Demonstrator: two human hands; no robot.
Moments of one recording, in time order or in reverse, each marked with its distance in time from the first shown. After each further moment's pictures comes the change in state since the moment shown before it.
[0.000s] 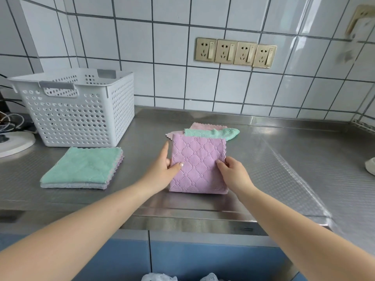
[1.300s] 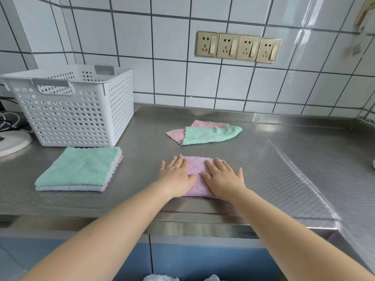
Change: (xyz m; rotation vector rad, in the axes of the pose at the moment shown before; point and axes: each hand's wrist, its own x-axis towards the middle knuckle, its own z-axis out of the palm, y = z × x) left_hand 0.028 -0.014 0.036 0.942 -0.229 -0.096; right_hand 0.014 0.015 0.033 -0.762 -0.270 -0.125
